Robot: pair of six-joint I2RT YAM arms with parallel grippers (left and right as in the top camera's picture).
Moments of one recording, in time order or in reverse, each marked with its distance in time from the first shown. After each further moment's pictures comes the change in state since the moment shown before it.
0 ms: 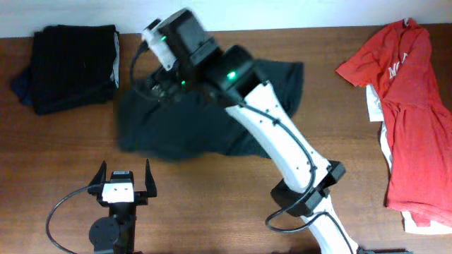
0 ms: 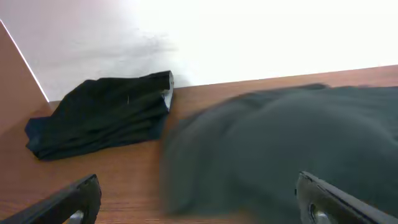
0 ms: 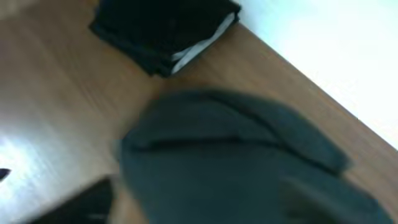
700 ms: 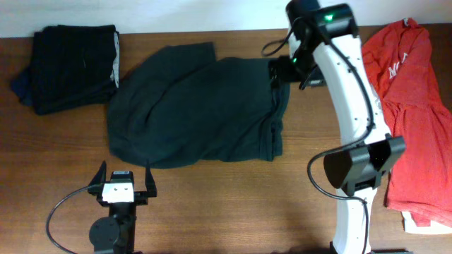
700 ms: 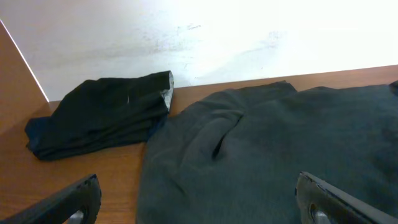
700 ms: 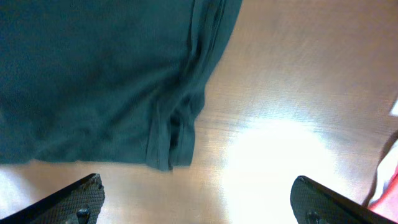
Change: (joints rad) left arm 0.000 0.000 0.000 0.000 0.000 0.000; right arm -0.528 -0.108 -0.472 -0.380 -0.007 0.235
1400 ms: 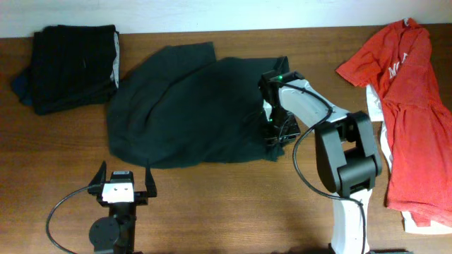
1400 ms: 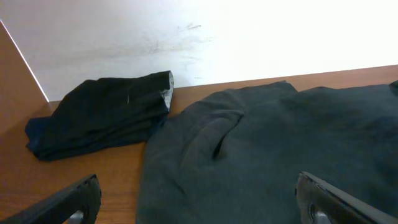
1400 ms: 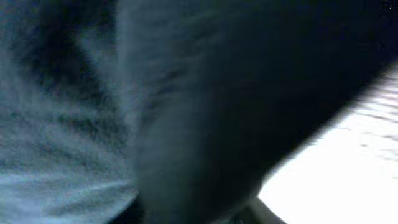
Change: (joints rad) left arm 0.000 0.000 0.000 0.000 0.000 0.000; right arm 0.053 -0.004 -0.784 0.482 -0.068 -0.029
